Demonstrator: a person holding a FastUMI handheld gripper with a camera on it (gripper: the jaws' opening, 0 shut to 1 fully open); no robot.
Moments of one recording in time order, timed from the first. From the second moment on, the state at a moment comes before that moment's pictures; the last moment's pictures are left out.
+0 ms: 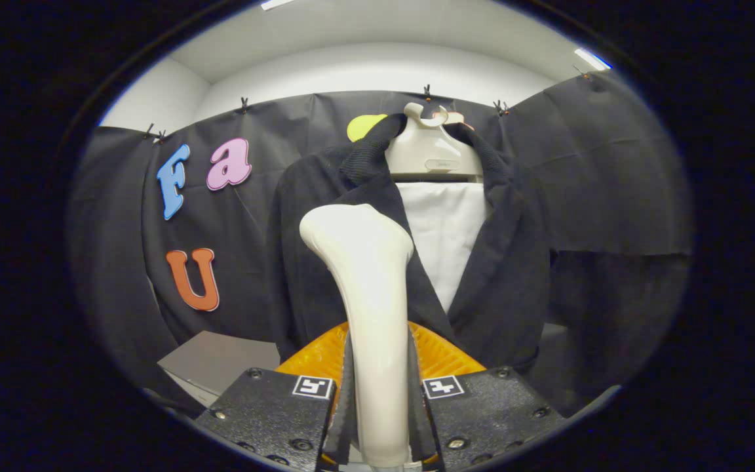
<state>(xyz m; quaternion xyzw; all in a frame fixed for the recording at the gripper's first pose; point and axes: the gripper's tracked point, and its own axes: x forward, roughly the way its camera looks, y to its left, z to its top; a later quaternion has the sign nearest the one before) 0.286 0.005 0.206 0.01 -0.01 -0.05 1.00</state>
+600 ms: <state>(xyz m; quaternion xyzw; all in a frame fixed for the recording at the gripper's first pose) 0.279 -0.017 0.124 0.00 0.03 -0.05 1.00</state>
